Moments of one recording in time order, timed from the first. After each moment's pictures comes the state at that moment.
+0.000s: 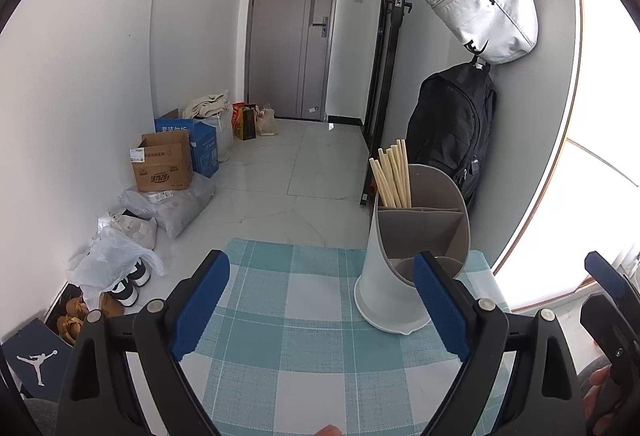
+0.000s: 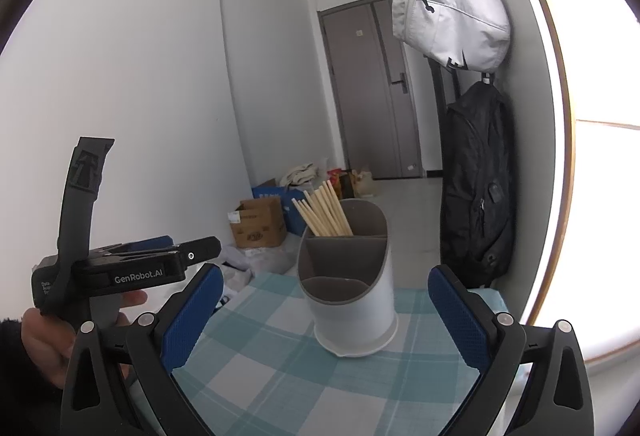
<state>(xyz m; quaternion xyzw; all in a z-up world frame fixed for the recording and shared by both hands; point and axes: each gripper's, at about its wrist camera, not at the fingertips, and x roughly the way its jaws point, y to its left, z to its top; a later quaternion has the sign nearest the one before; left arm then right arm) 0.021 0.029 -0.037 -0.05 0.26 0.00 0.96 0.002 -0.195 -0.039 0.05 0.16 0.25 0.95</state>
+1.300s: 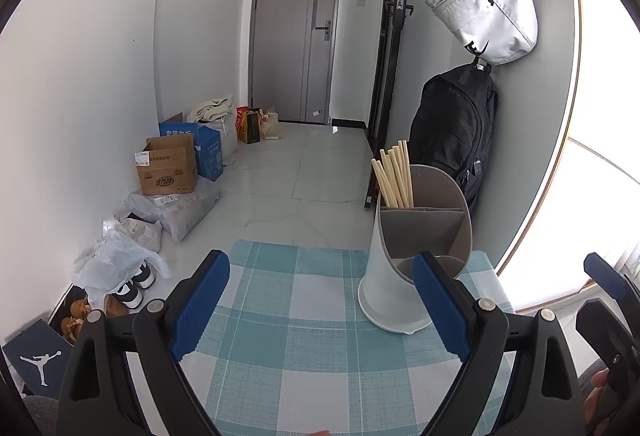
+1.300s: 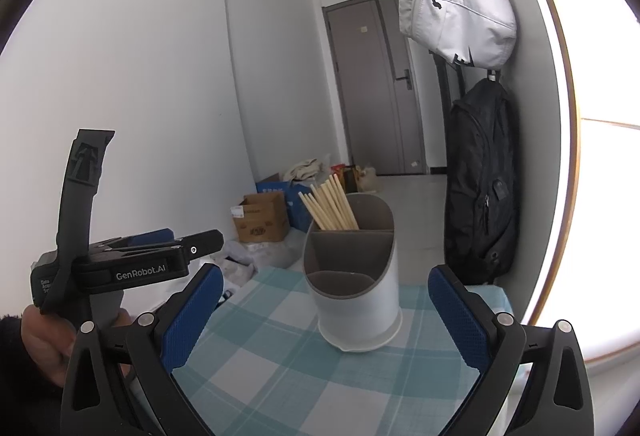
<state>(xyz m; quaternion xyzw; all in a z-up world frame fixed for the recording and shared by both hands) 0.020 0.028 -0.037 -0.05 0.26 0.01 0.96 0.002 -0.193 -0.041 0.05 0.17 0.26 0.95</state>
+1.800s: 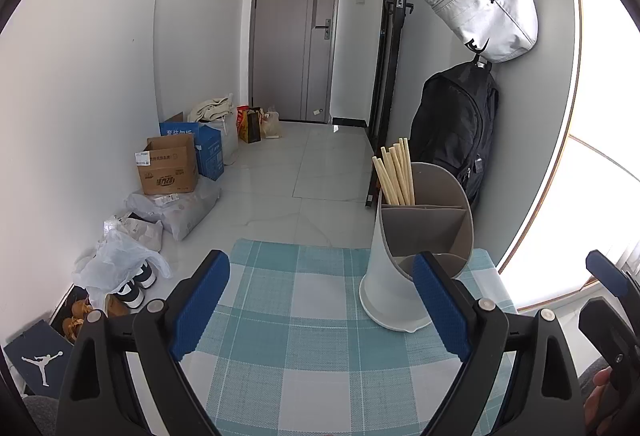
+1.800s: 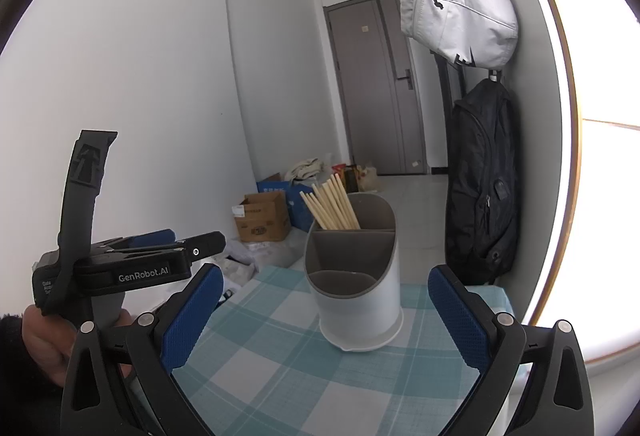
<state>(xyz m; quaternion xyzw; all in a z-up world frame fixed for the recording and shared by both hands) 0.020 0.026 -0.037 -0.04 0.26 0.01 0.96 0.001 -0.193 -0.041 0.05 0.17 0.26 0.95</state>
